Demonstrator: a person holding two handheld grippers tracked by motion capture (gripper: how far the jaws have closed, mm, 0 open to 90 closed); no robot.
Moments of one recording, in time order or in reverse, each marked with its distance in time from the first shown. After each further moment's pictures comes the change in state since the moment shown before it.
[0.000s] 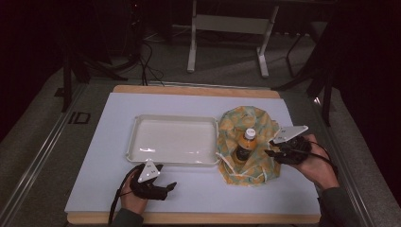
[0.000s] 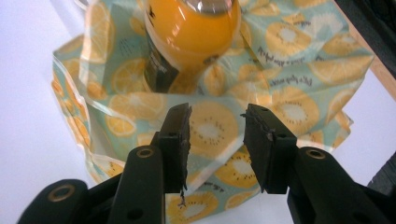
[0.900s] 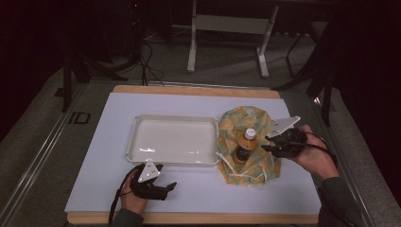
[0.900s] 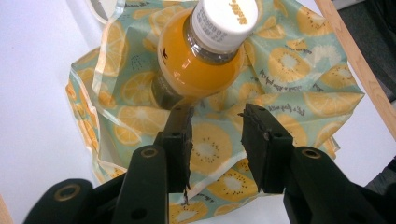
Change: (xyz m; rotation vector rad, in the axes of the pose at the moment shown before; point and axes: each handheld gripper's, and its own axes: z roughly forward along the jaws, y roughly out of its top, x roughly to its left) left arm 0.000 0.000 0.000 0.003 0.000 0.000; right arm -0.004 0.032 -0.008 0.050 0.035 -0.095
